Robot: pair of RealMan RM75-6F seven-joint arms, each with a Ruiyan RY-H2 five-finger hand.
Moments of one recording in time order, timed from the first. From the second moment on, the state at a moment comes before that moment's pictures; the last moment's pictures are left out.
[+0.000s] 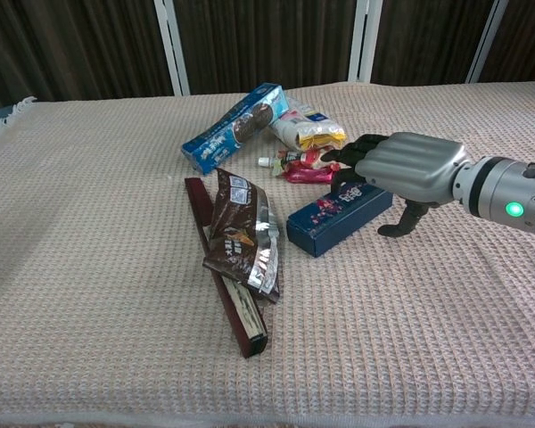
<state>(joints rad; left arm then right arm) -0.08 -1.12 -0.03 -1.59 1.55 1.53 0.05 0.76 -1.58 0.07 -1.26 -1.38 0.89 -0.49</state>
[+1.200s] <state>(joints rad) -0.07 -1.14 0.00 -1.55 1.67 1.59 0.04 0.16 -1.23 -0.17 -1.54 -1.61 1.67 -0.21</state>
